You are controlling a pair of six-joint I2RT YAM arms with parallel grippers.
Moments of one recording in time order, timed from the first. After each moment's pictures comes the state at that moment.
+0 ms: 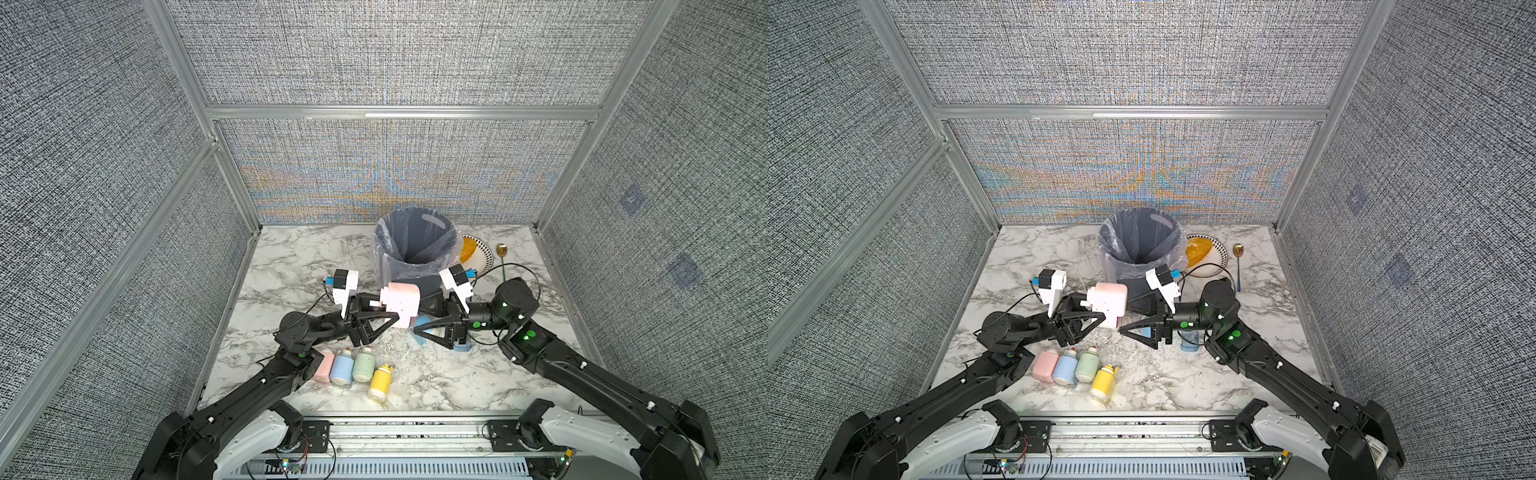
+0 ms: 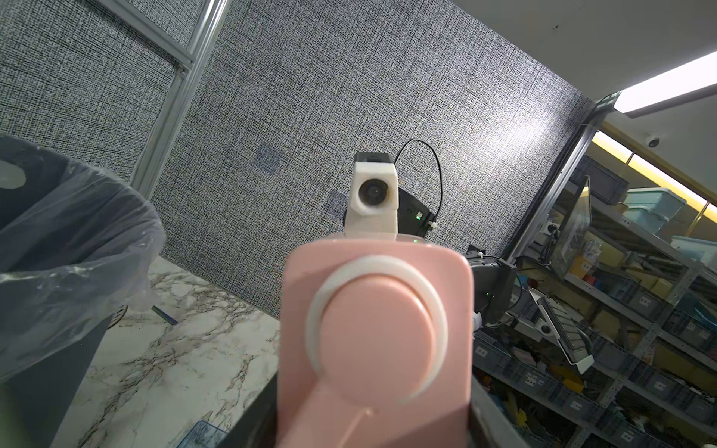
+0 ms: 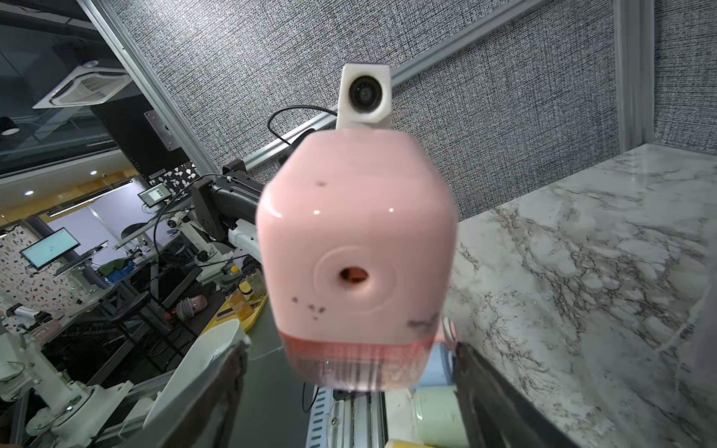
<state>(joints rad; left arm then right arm) -0.63 0.97 0.45 0.98 0.81 -0.86 0.66 1.04 0.72 0.42 -0.91 0.52</state>
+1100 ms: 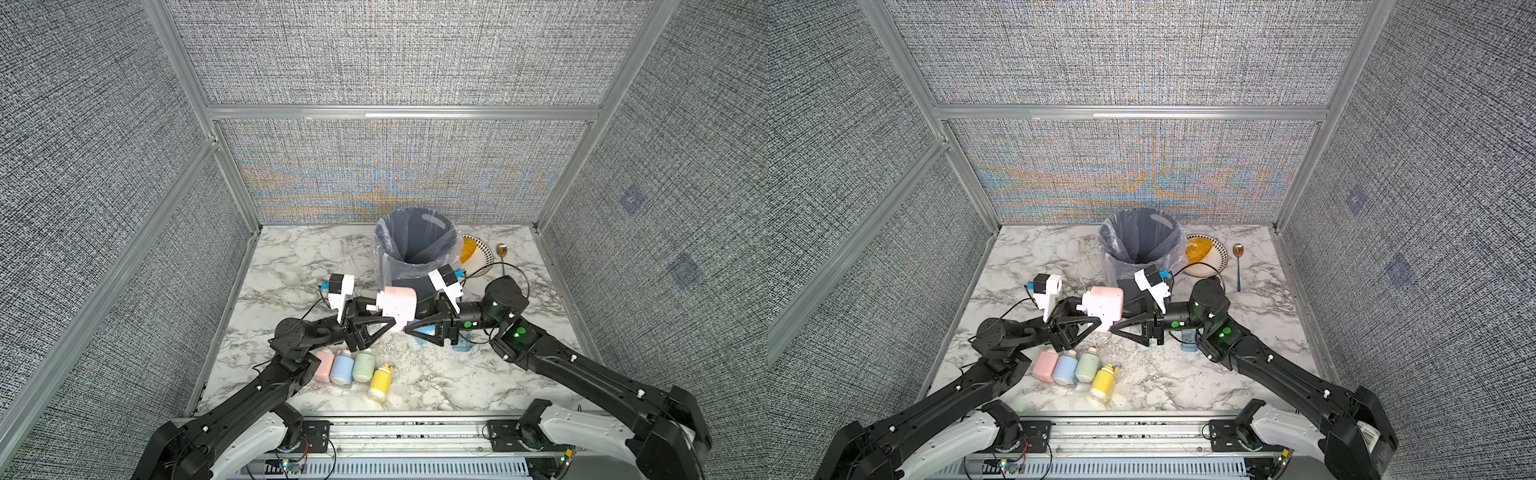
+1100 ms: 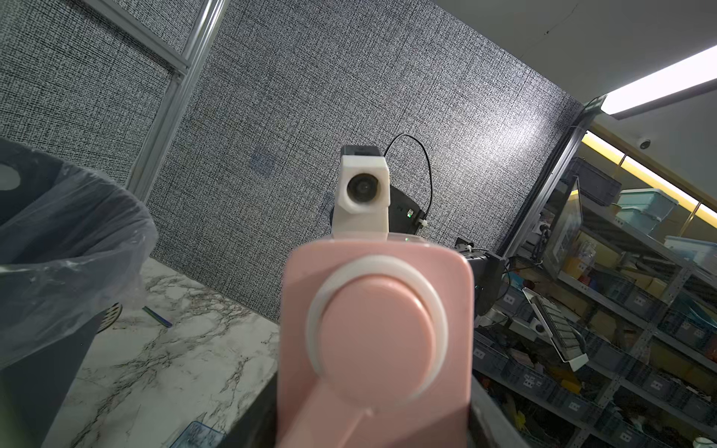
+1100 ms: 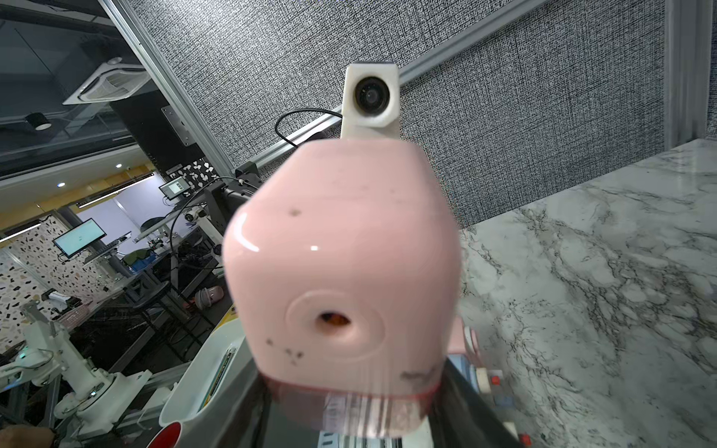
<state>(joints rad) -0.63 0.92 0.41 0.98 0.81 -0.86 0.73 1.11 0.75 0.46 -0.92 0.54</state>
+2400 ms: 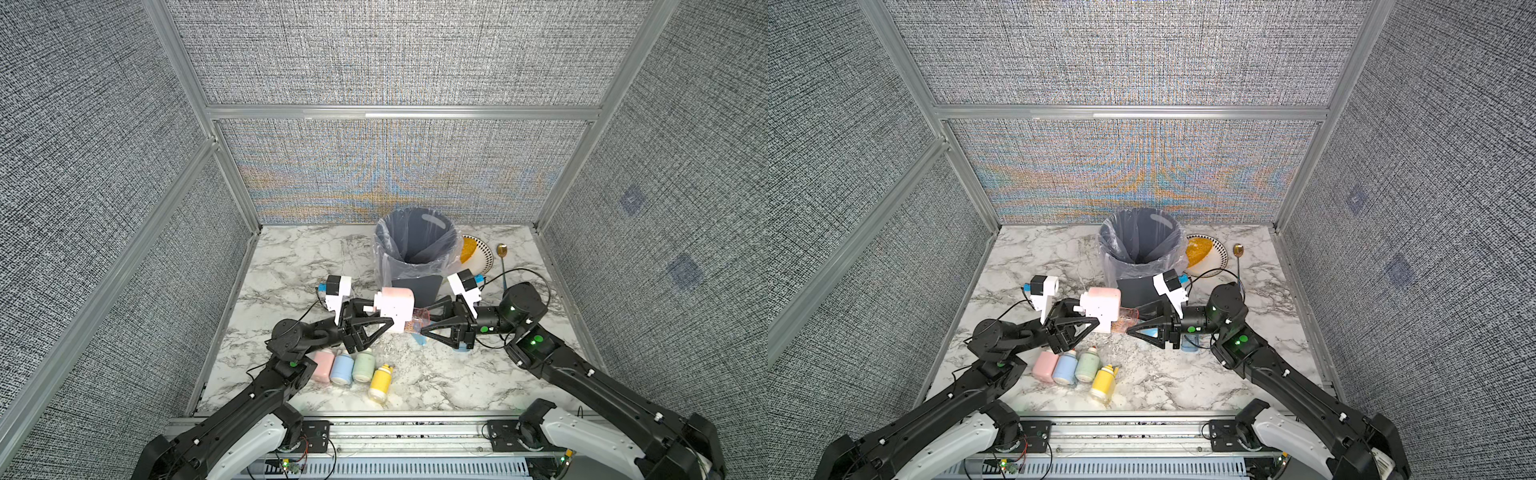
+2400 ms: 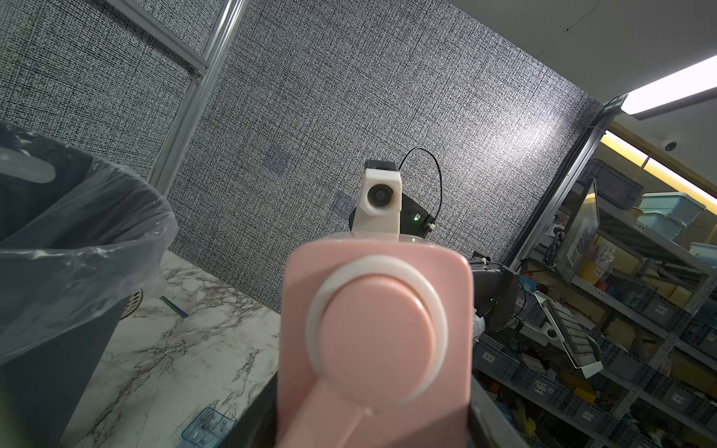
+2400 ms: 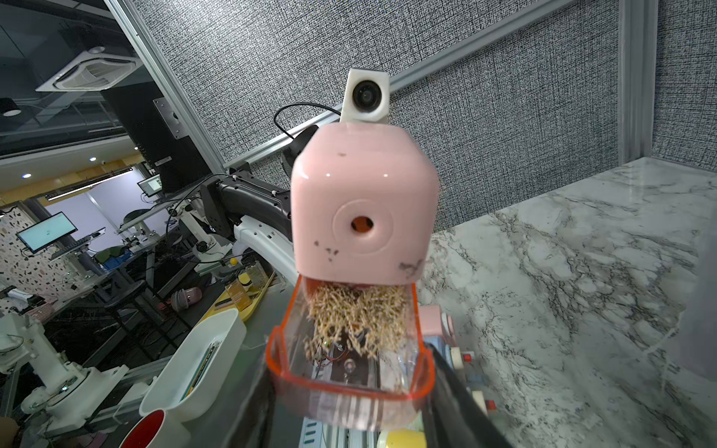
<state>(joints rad) -0.63 0.84 0.42 0.85 0.78 -0.84 0.61 0.97 0.67 0.39 -0.97 0.47</state>
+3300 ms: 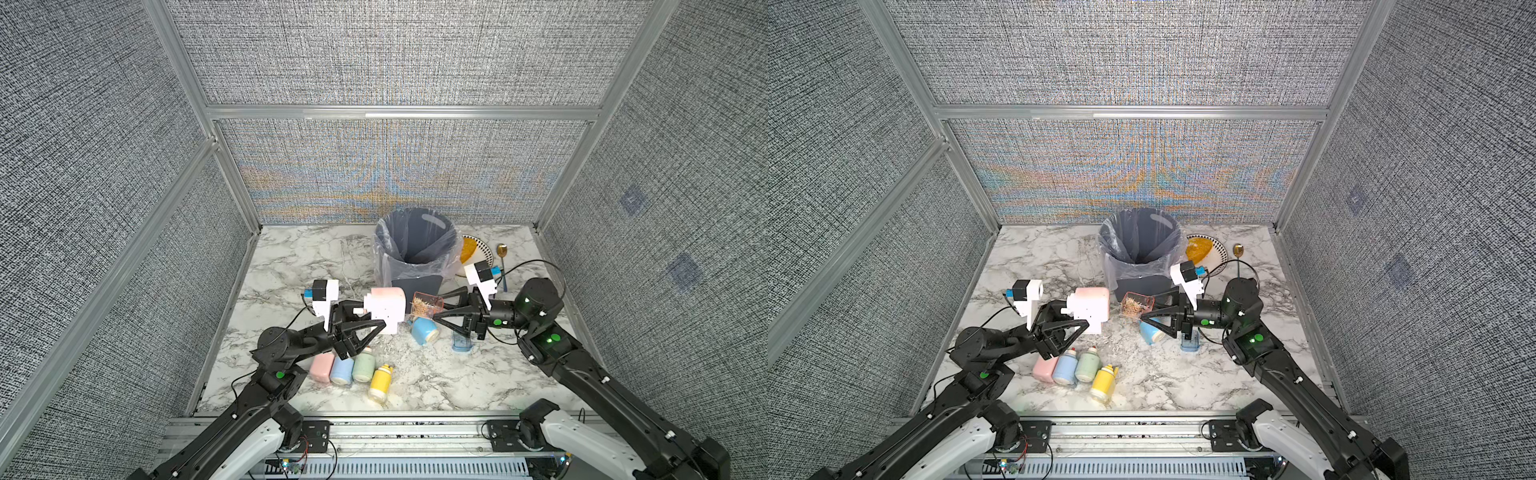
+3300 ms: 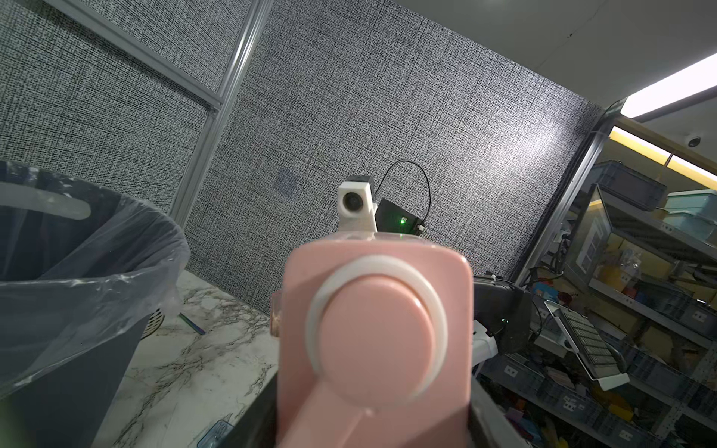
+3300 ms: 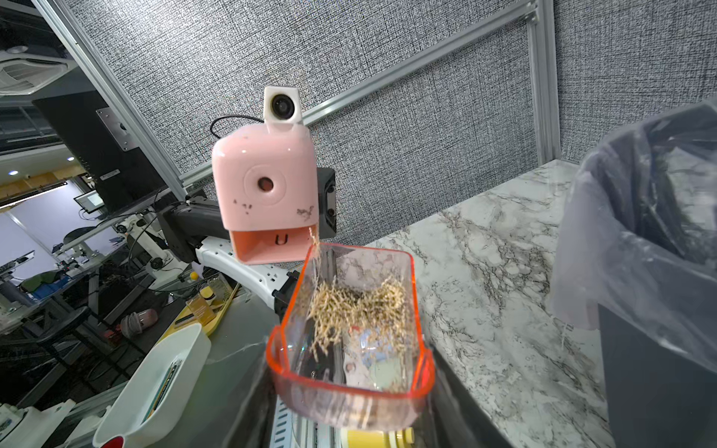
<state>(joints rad) -0.63 0.67 0.44 0.66 0.71 -0.76 0.48 0.93 0.73 0.24 -0.98 0.41</state>
